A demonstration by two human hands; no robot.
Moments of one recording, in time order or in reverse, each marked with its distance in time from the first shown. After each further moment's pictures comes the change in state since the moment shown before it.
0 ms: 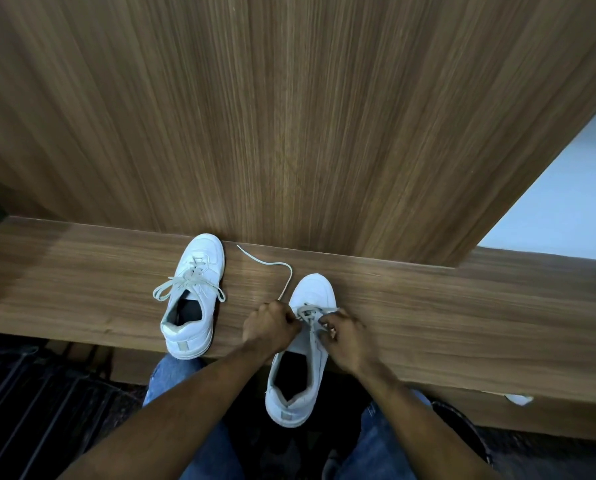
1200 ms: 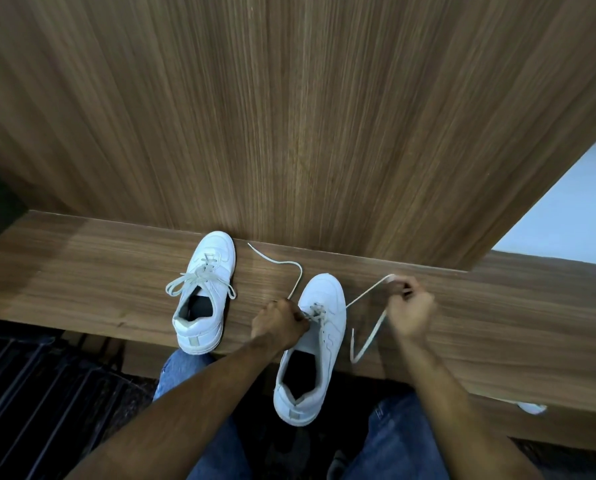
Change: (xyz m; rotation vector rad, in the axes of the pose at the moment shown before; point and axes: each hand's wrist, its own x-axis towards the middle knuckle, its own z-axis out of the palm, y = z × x) left_hand -0.001 -0.001 -0.004 -0.045 -0.013 -0.040; right_hand 0.026 0.026 -0.051 0.567 0.705 0.276
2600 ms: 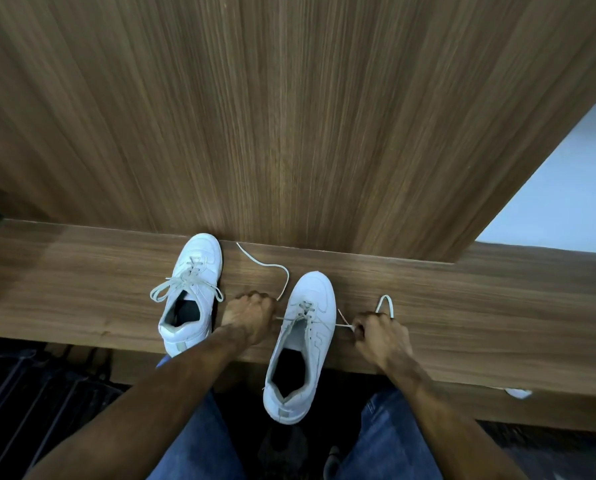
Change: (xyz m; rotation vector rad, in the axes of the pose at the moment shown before) left_hand 0.029 -0.029 -0.013 0.639 -0.026 0.300; right_hand -0.034 0.005 -0.017 -0.936 -0.676 -0.183
